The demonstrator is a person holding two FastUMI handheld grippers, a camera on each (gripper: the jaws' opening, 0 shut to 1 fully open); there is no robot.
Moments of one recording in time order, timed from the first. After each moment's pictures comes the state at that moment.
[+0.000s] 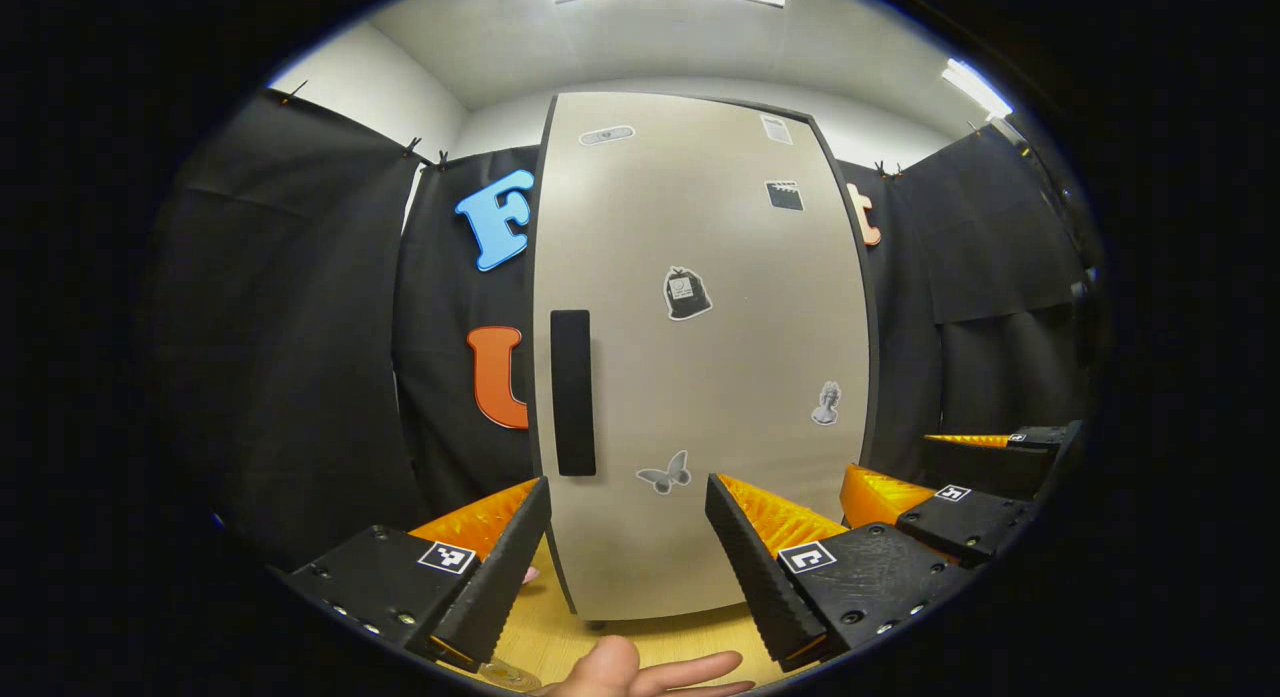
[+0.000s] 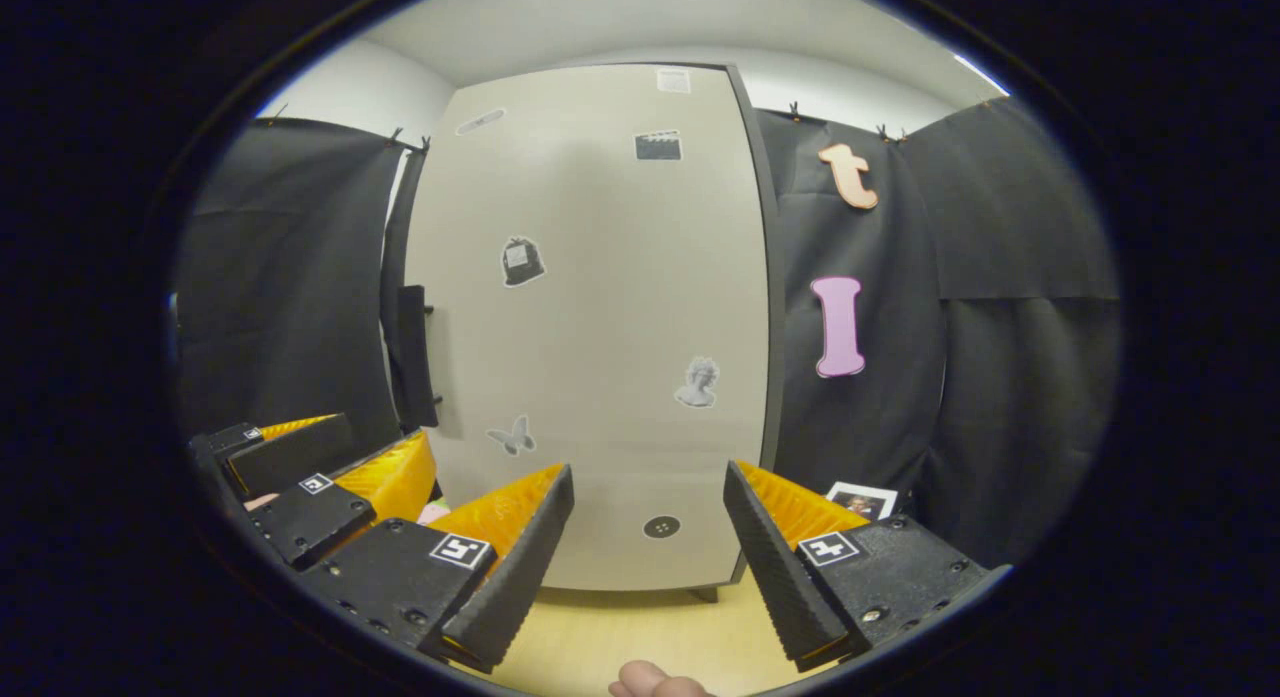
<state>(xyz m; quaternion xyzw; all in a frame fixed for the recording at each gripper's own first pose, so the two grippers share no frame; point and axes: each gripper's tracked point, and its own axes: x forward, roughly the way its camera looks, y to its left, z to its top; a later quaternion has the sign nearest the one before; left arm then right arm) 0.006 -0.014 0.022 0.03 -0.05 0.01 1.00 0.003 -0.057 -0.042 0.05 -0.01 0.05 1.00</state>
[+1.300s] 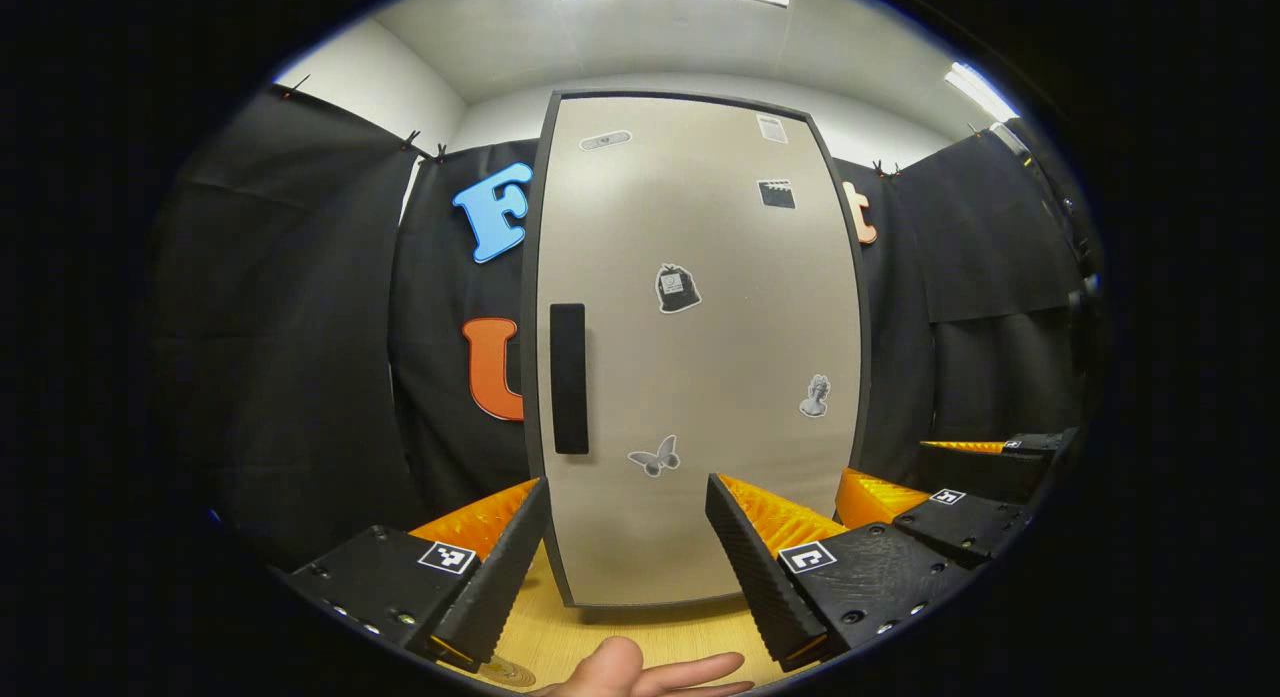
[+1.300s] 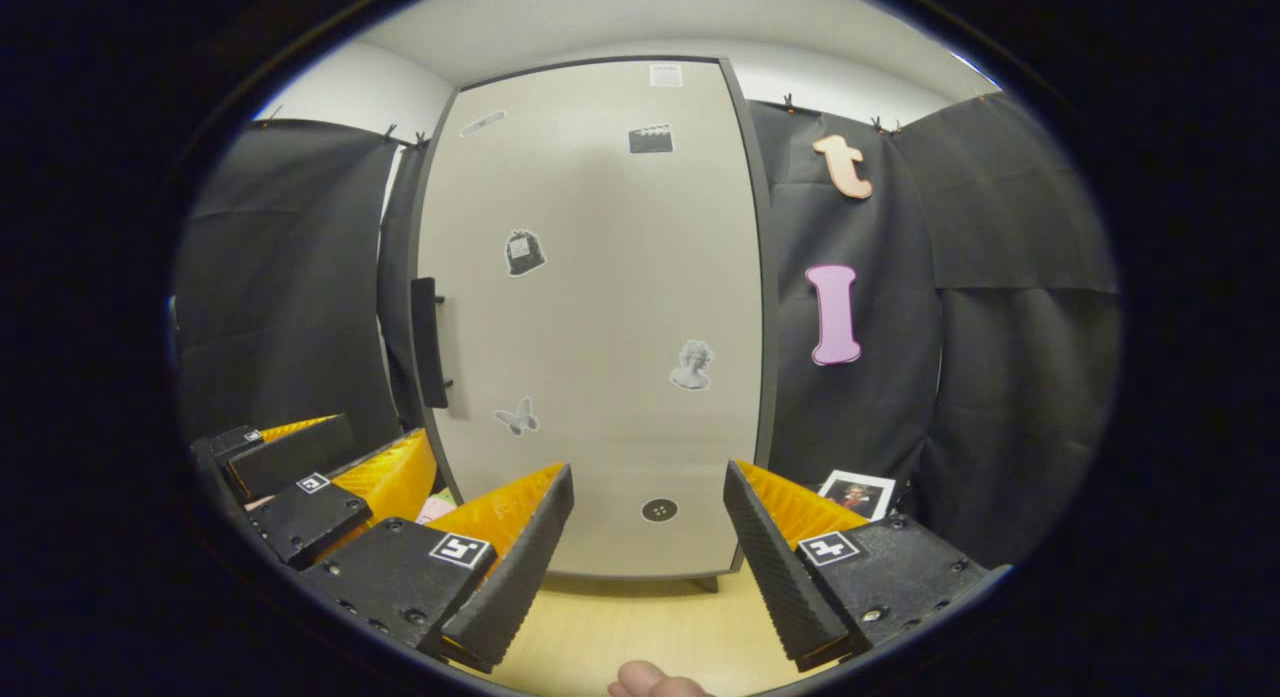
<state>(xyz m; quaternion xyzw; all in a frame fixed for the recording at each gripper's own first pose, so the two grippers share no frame) 0.004 -0.014 0.017 0.03 -0.04 0.01 1.00 -0.006 -0.058 -0.045 0.05 0.01 0.05 1.00</state>
